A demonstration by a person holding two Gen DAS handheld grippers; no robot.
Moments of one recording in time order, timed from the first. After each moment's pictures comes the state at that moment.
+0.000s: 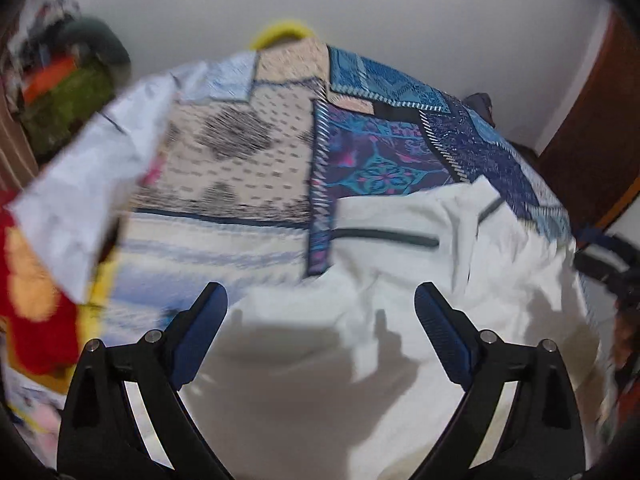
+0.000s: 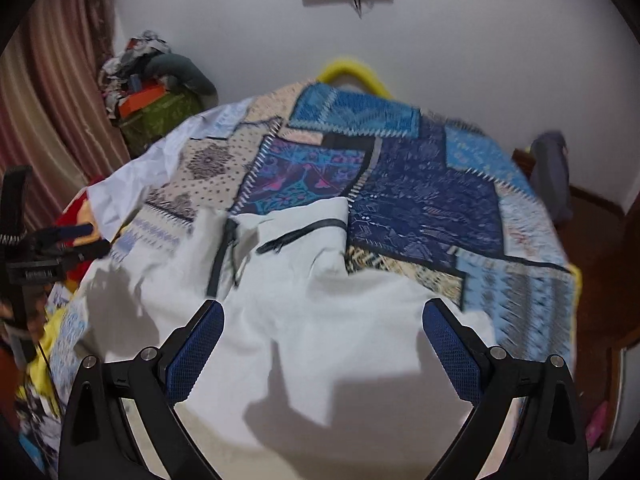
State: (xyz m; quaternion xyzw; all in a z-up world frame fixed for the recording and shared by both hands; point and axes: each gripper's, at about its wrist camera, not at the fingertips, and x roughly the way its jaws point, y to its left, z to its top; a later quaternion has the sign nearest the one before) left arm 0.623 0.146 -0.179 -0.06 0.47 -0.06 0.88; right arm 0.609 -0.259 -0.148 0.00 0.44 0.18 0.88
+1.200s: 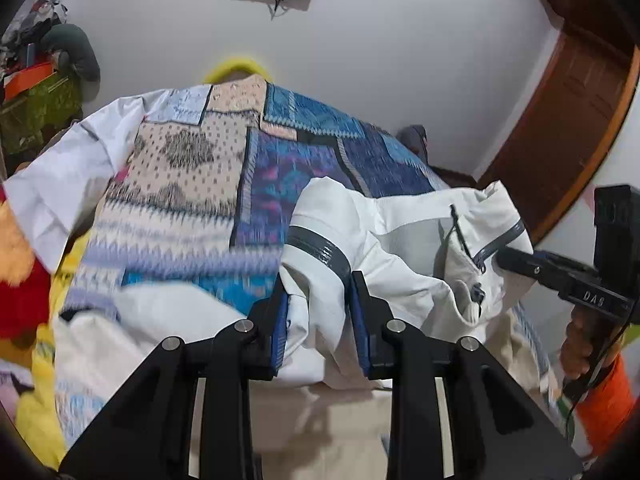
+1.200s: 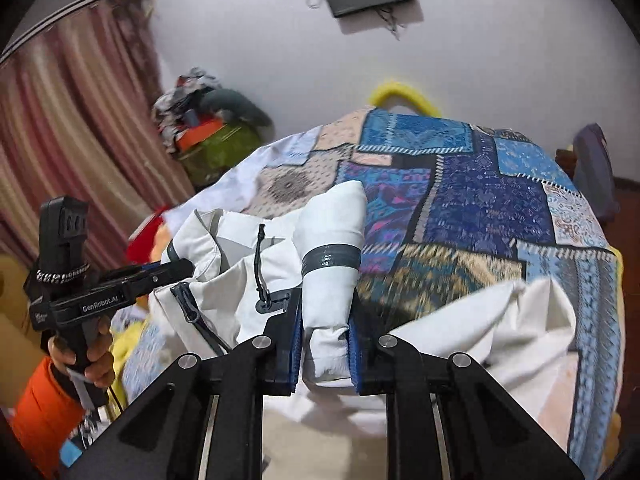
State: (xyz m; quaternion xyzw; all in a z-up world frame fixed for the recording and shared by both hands) left arm 0.492 0.127 -0.121 -0.09 0.40 -0.15 0.90; right arm 0.513 -0.247 -0.103 0.07 0.38 0.28 0.88
